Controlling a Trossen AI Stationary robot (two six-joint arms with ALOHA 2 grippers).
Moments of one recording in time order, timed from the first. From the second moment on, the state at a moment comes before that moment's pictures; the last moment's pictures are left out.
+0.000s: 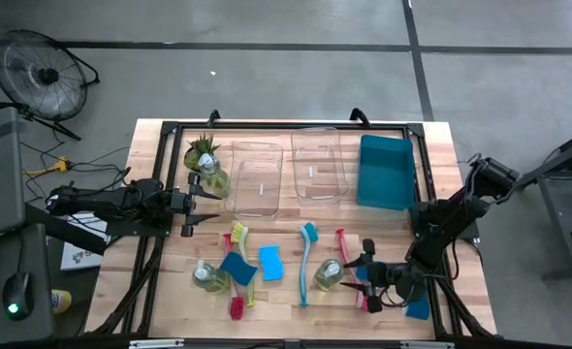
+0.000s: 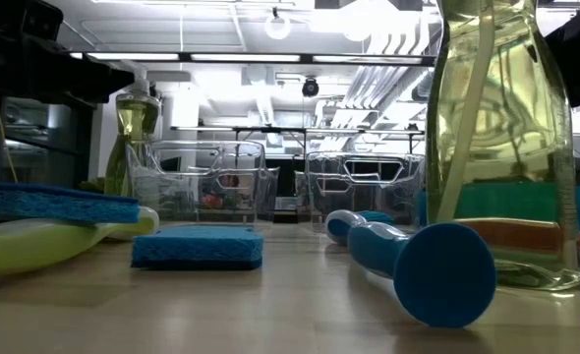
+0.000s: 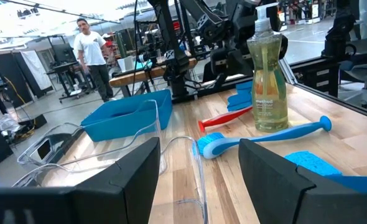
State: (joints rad) left arm -0.06 0.01 0.01 0.01 0.01 0.24; right arm 0.90 1.51 0.51 0.51 0.82 0.42
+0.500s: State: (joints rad) left arm -0.06 0.01 0.01 0.01 0.01 0.24; right arm 0.90 1.51 0.51 0.56 0.78 0.41
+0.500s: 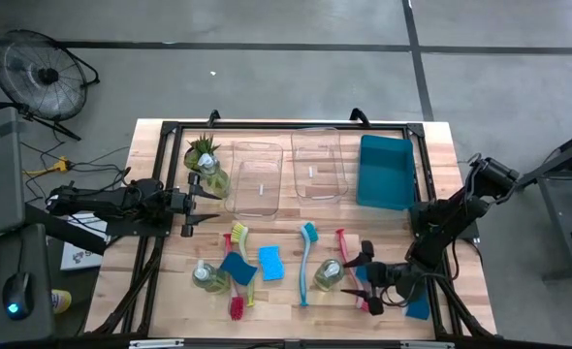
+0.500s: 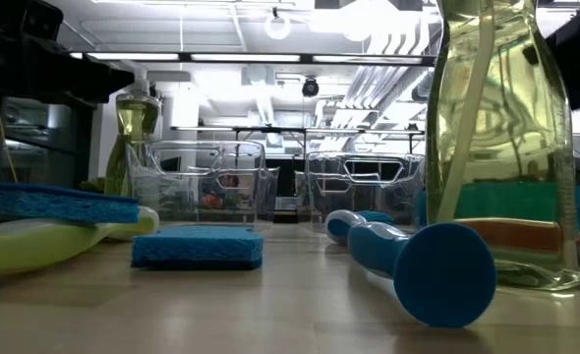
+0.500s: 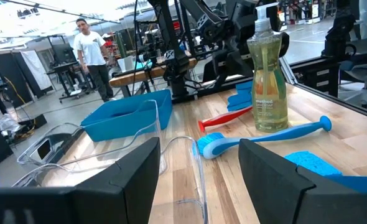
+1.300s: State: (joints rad) left arm -0.06 0.01 0.01 0.01 0.01 0.24; right arm 0.83 1.51 0.60 0.56 0.74 0.26
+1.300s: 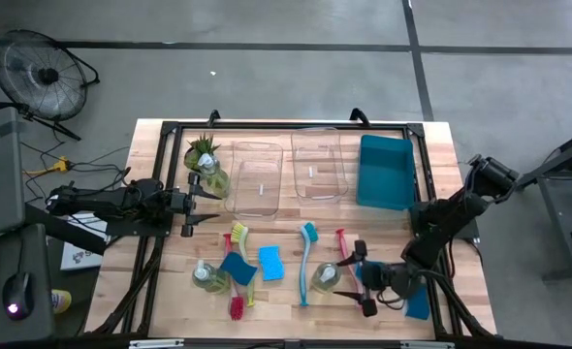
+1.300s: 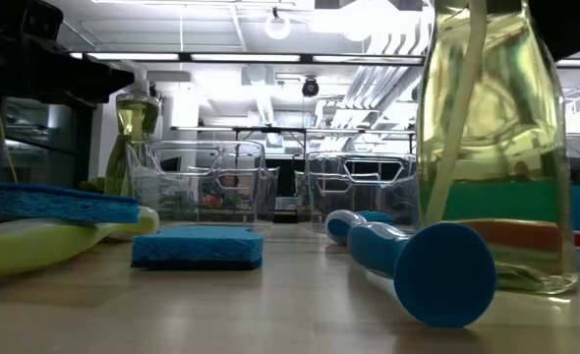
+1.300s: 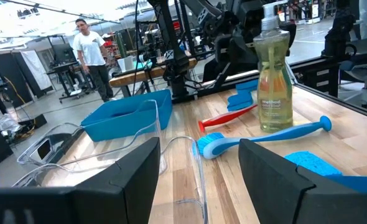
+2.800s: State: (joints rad) left arm -0.06 0.01 0.01 0.01 0.01 0.24; right arm 0.70 1.77 0.72 0.82 0.65 0.20
